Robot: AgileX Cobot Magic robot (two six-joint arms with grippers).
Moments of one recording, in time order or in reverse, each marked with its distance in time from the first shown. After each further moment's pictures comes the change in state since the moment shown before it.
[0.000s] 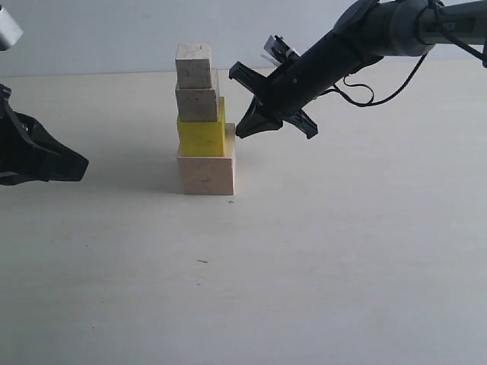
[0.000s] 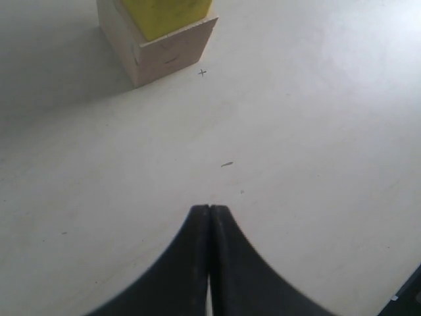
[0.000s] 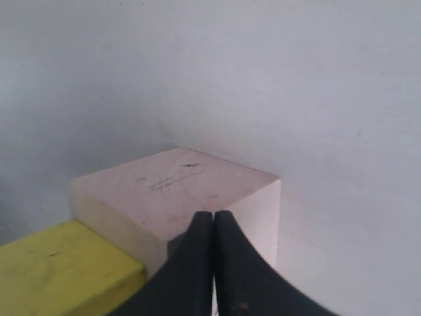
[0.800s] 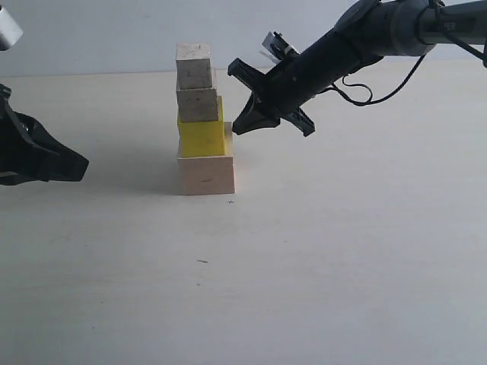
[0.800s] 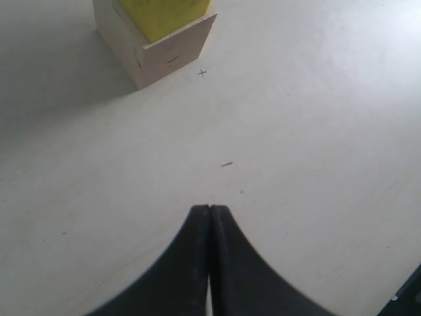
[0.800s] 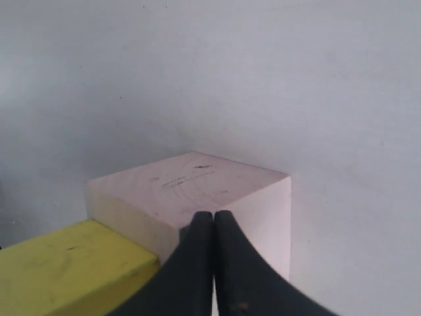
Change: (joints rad) left arm 0.000 0.000 0.000 0.000 0.000 0.000; right arm 0.000 0.000 0.000 0.045 -0.002 -0.053
